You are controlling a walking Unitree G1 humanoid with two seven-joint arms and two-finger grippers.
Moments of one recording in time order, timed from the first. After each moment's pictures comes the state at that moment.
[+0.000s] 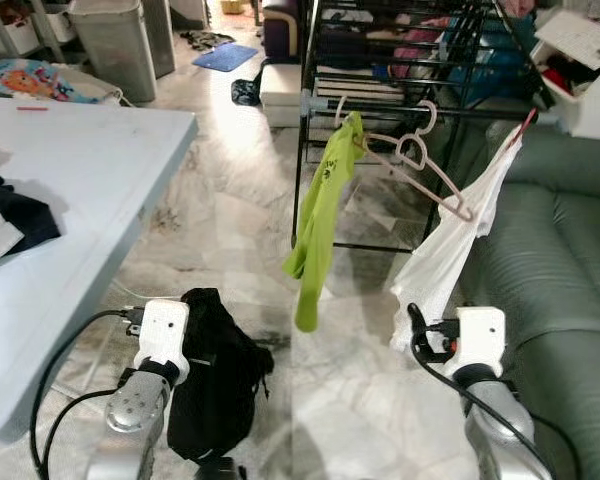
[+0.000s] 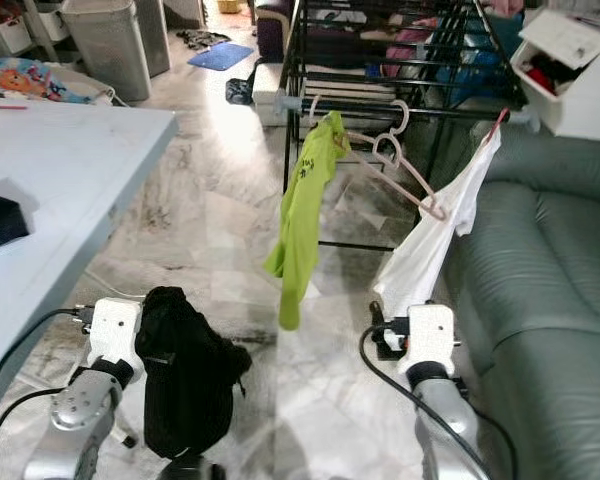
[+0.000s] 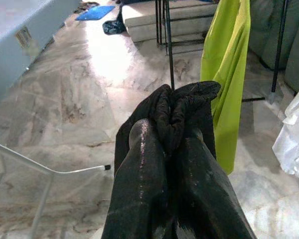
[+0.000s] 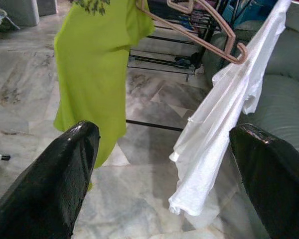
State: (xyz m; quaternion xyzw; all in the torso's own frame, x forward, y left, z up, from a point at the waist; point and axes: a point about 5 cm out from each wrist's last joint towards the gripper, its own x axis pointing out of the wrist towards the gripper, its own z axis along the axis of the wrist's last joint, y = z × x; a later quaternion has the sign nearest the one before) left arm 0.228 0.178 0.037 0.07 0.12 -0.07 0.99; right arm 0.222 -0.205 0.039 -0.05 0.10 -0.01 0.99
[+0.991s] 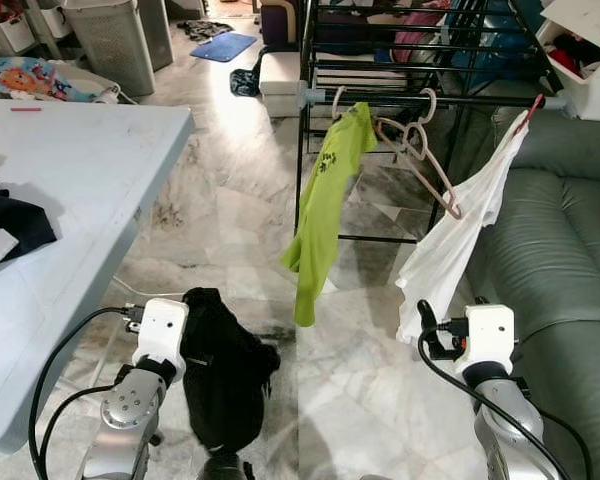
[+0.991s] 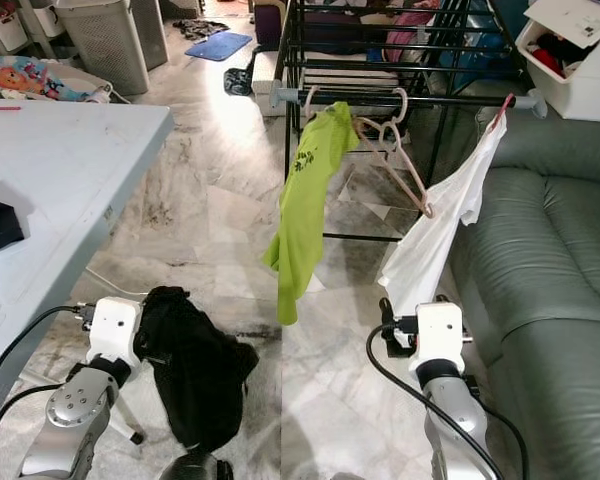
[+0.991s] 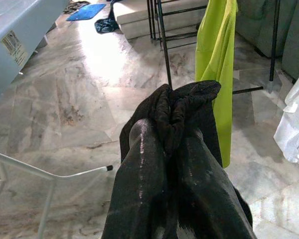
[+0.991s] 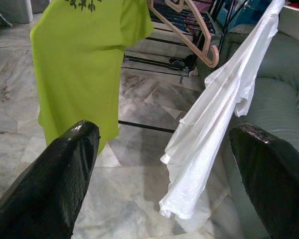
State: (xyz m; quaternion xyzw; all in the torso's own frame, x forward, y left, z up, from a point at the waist) left arm 0.230 0.184 0.034 0.08 0.11 -0.09 0.99; right arm 0.224 -0.215 0.041 -0.07 0.08 -0.01 0.99
